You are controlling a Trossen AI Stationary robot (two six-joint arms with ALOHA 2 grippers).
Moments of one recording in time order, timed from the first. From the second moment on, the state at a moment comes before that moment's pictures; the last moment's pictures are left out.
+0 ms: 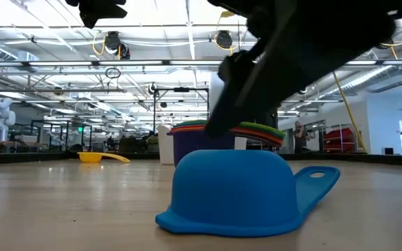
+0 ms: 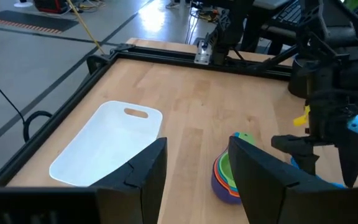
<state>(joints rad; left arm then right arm) -0.03 0.82 0.83 -0.37 -0.16 -0.12 0.46 1.92 1.18 -0.06 0.01 0.27</state>
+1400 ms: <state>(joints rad) -0.07 0.82 0.84 -0.42 -0.15 -0.11 0.50 2.07 1.18 0.11 0.11 0.28</state>
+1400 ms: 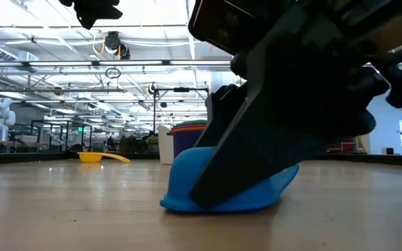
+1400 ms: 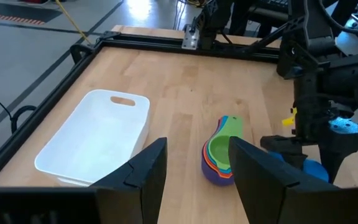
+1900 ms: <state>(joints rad) -0.10 0.87 0.84 -0.35 -0.13 -0.06 0.40 1.78 1.18 0.36 0.10 0.29</state>
